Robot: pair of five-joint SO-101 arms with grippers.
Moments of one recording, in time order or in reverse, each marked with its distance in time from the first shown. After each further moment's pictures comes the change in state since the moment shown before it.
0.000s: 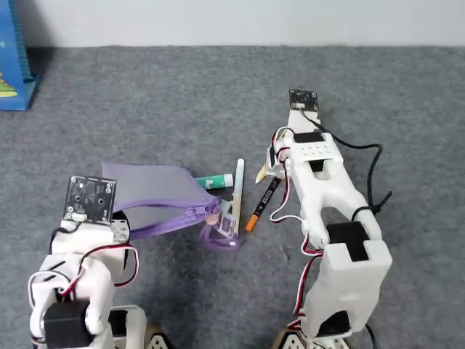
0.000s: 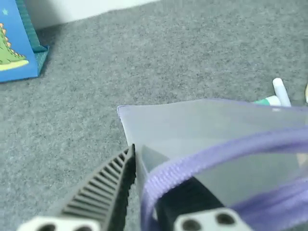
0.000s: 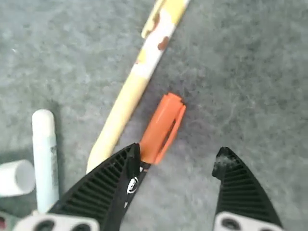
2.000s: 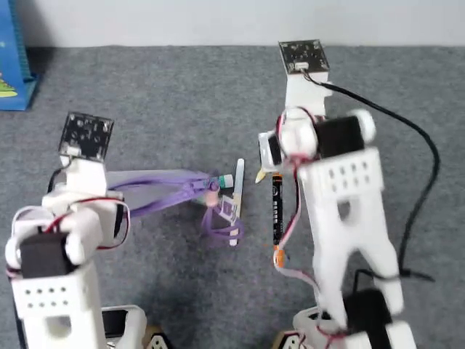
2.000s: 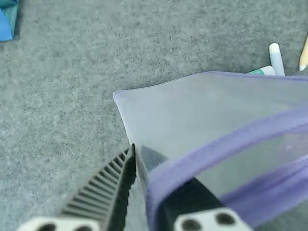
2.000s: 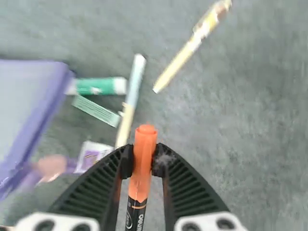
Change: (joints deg) left arm -0.1 35.5 -29.4 12.7 -0.3; right arm -9.6 -33.8 -25.7 49.1 4.1
